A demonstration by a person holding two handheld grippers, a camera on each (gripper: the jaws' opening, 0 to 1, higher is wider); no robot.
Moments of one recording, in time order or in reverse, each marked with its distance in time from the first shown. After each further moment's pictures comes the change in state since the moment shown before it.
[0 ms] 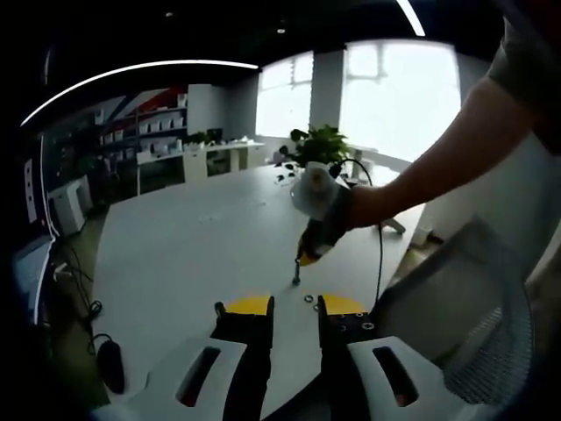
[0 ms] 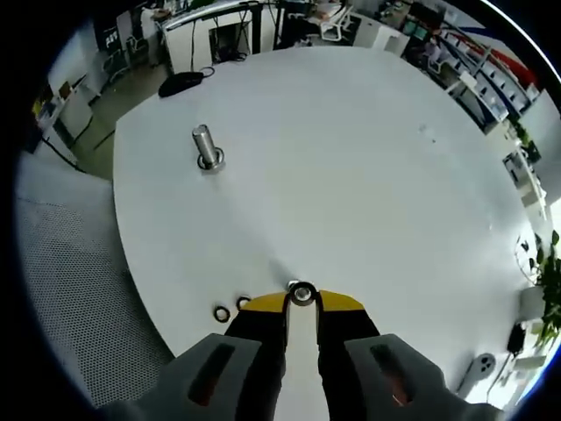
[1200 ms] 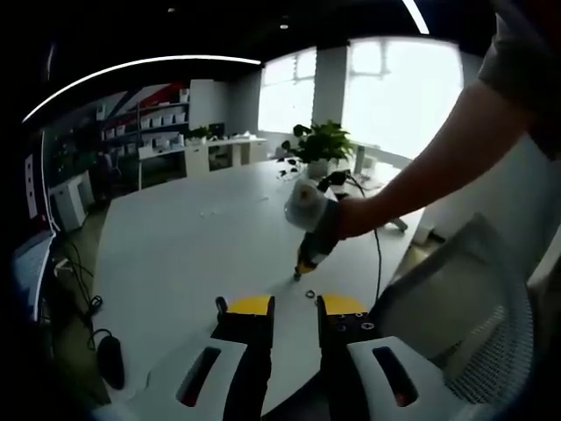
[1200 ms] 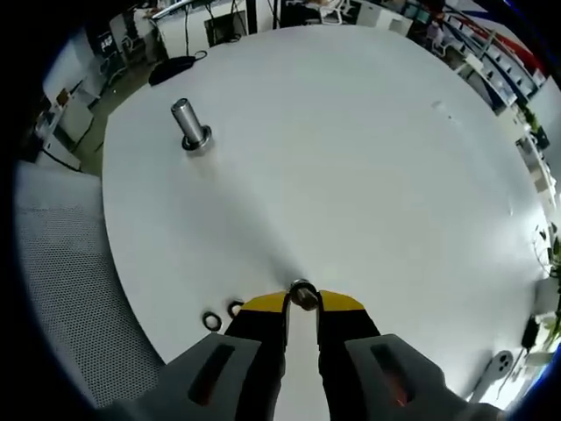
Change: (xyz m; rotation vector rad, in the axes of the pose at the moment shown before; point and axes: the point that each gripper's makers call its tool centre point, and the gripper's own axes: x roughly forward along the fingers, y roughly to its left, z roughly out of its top) left arm 0.001 0.003 -0.006 -0.011 0.026 0.009; right arm 0.040 0.004 -0.016 0.037 0.070 0.057
